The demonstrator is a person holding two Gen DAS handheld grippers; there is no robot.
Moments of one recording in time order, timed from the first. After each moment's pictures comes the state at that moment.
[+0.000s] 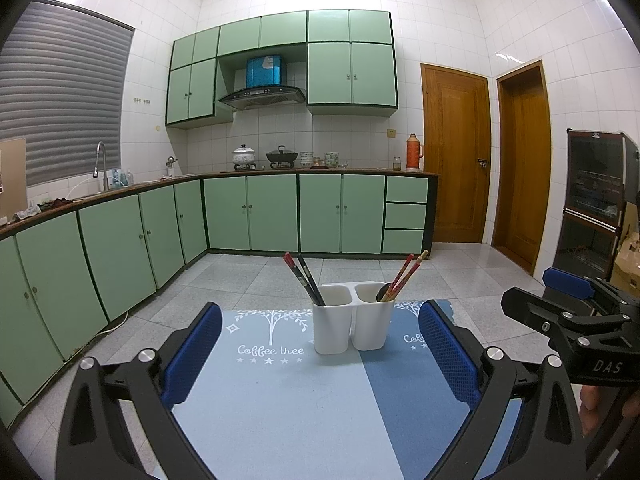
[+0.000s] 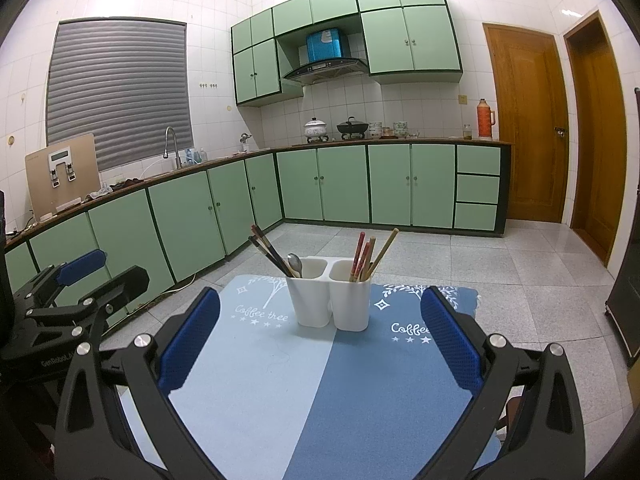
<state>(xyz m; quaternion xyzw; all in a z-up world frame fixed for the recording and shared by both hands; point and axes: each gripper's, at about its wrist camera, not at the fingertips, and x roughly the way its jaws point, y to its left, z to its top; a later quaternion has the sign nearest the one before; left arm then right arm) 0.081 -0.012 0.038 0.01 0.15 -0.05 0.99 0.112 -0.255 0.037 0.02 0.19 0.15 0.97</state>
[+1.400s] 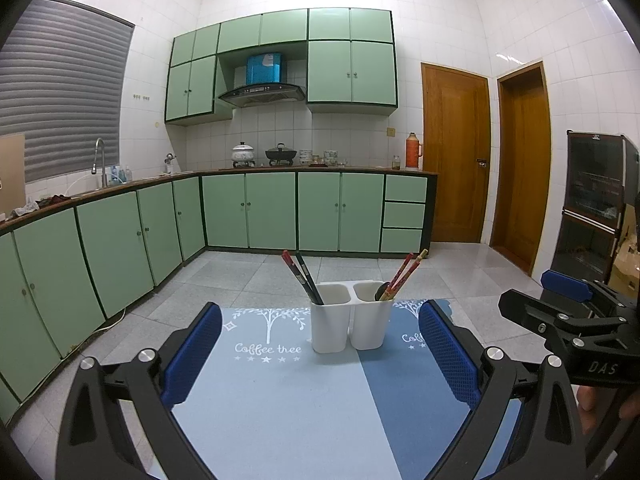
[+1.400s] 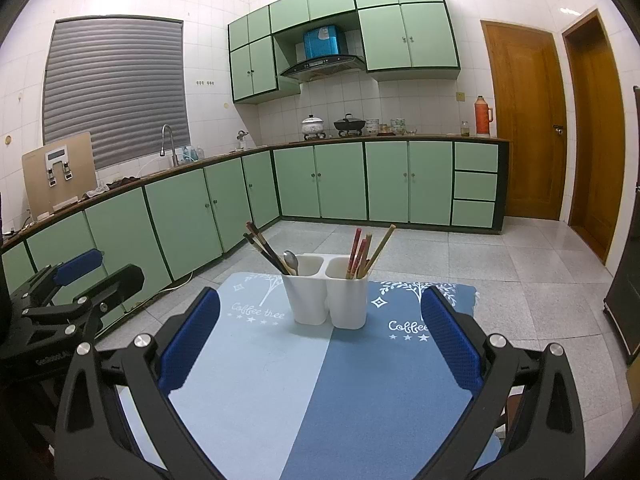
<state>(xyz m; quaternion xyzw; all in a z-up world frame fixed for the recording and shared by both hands) 0.084 -0.011 0.032 0.01 0.15 -0.05 0.99 0.112 -0.256 0.037 0.02 0.19 0.15 0.97</state>
